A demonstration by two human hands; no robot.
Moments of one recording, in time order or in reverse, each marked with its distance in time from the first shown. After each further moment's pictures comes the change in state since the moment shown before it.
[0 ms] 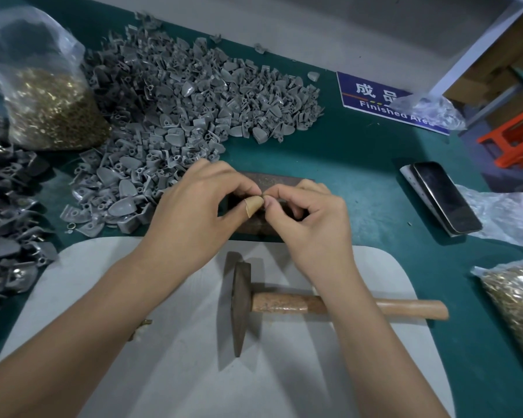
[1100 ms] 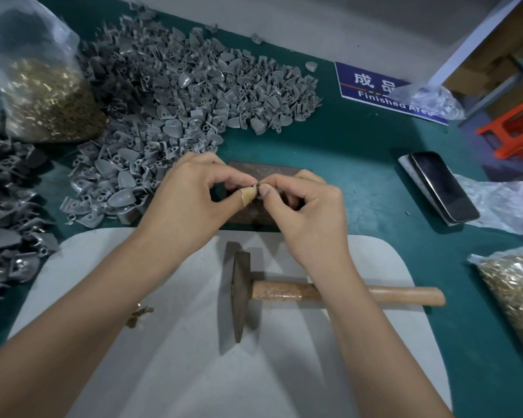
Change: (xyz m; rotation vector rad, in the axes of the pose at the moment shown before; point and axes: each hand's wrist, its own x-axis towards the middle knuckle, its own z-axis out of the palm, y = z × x) left_hand 0.000 -0.003 -0.003 -0.114 -0.019 -0.108; right_hand -0.002 -0.003 0.002 0.033 0.023 0.056
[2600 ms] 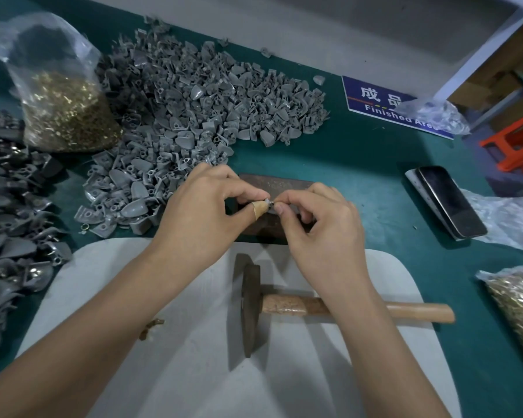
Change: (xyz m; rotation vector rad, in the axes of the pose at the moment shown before) left_hand -0.002 0.005 0.000 0.034 0.040 -0.019; right_hand -0.005 -0.005 -0.008 -0.267 0.000 -0.159
